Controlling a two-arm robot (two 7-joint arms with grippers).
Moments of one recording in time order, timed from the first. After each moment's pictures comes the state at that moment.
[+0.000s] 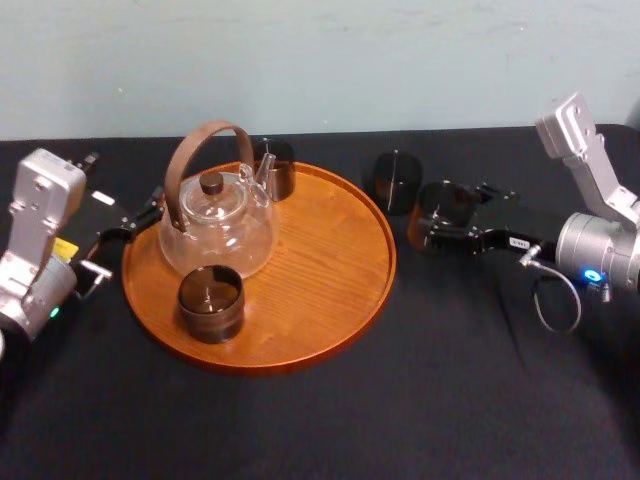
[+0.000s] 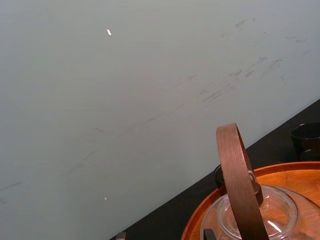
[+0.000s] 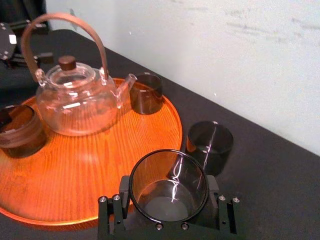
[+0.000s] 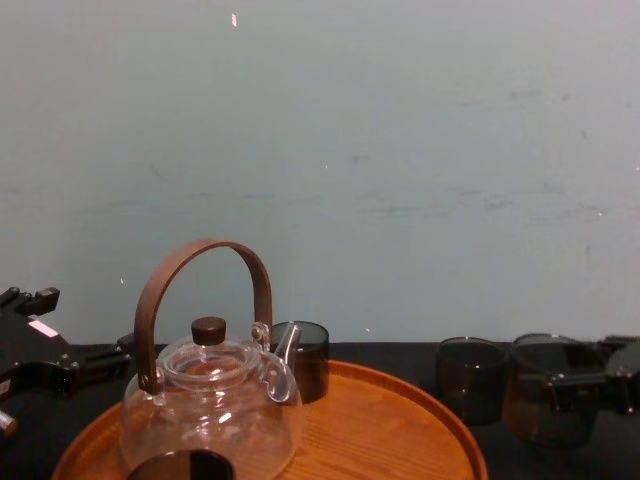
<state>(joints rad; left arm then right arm) -0.20 0.60 0.45 -1.41 -0.25 -0.12 0.03 0.33 0.58 -0.41 -1.41 0.43 0.25 0.55</state>
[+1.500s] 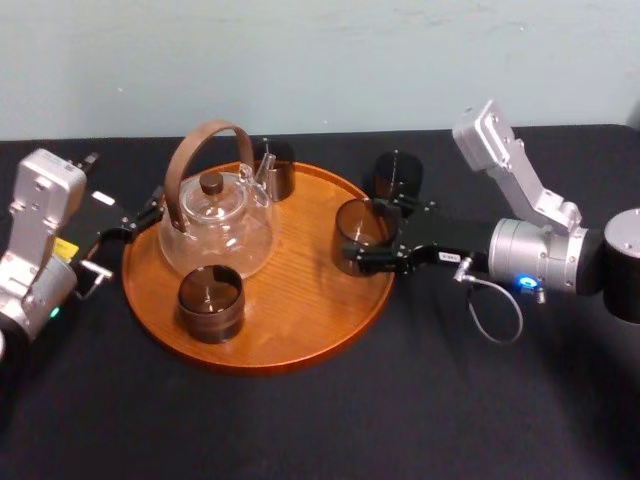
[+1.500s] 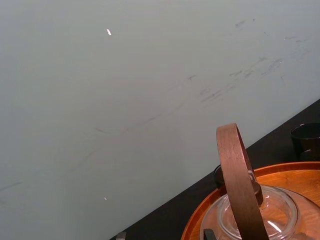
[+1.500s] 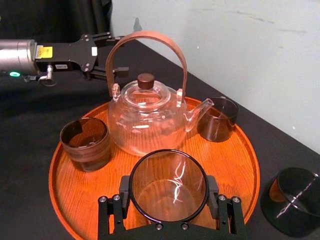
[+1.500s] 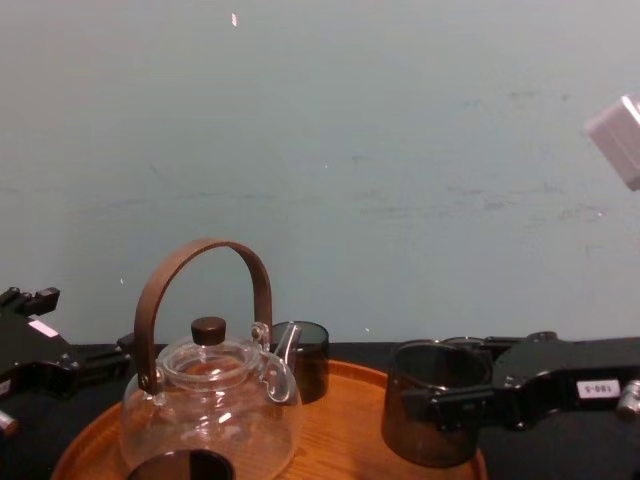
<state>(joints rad) -0.20 0.60 0.45 -1.41 -0.25 -0.12 0.03 0.41 0.54 -0.57 -1.44 0.44 0.23 0.62</state>
